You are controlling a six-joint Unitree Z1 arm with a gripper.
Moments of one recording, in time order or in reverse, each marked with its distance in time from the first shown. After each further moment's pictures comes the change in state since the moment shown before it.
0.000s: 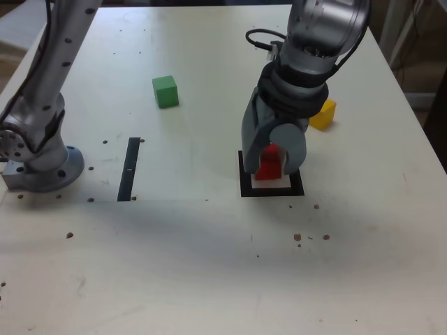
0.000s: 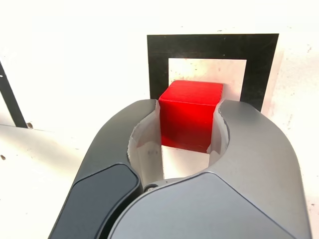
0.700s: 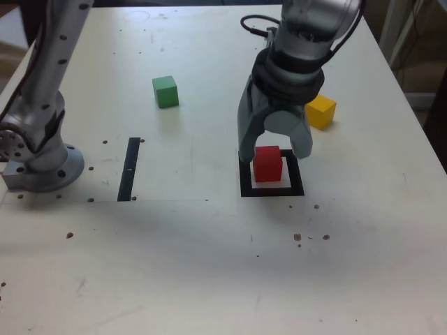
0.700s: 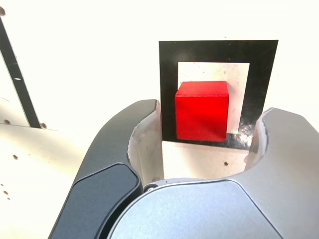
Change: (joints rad) arm 0.000 -0.047 -0.016 0.053 0.023 0.005
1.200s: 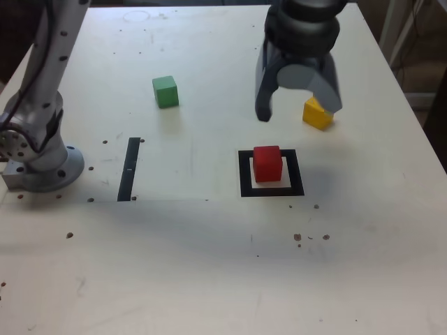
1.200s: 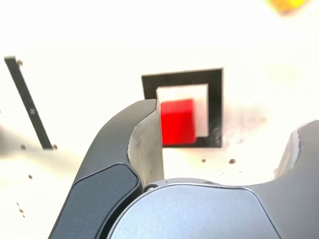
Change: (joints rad) arm 0.080 0.004 -0.204 0.112 0.069 0.180
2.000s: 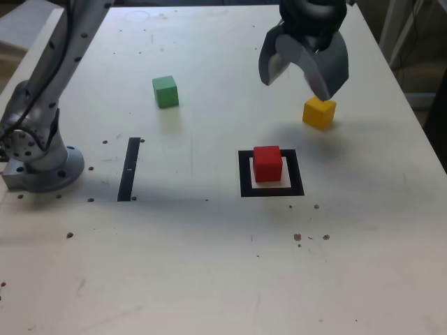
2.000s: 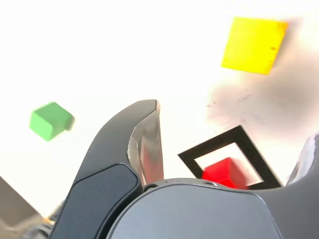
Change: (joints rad) arm 0.141 0.110 -0.132 0.026 0.140 0.736
